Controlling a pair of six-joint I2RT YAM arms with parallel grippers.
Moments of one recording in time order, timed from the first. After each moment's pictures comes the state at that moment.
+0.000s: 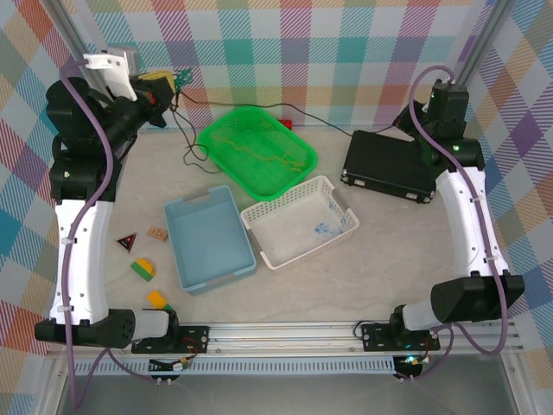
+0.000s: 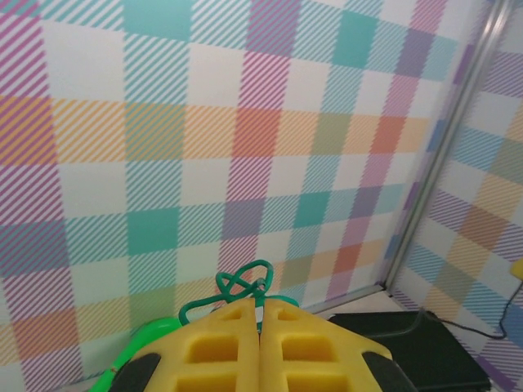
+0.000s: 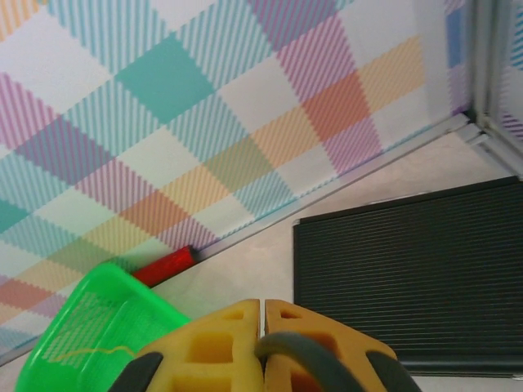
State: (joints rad) left arm -0.03 1.30 1.85 -0.50 0.44 -0.16; right arm 0.04 1.43 1.67 -0.65 0.07 0.54
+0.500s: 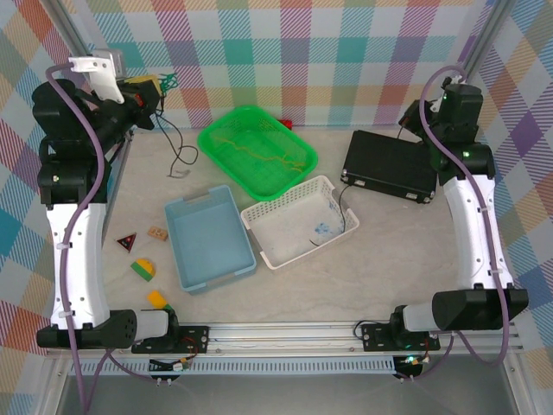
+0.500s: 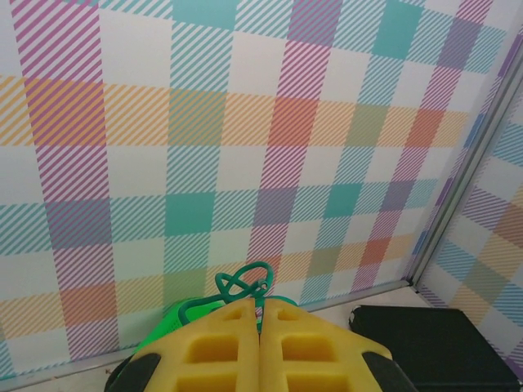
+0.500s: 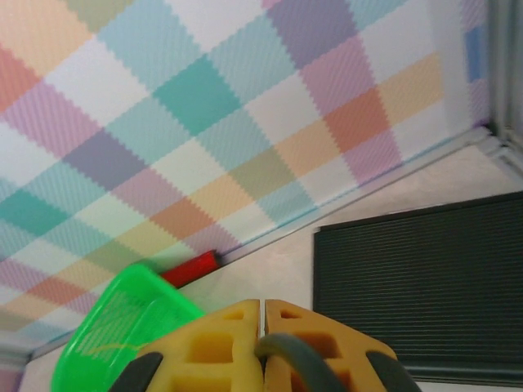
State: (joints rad) left arm 0.04 1.29 1.88 -0.58 0.44 -0.14; right arm 0.02 1.37 1.67 -0.64 -0.07 0.52
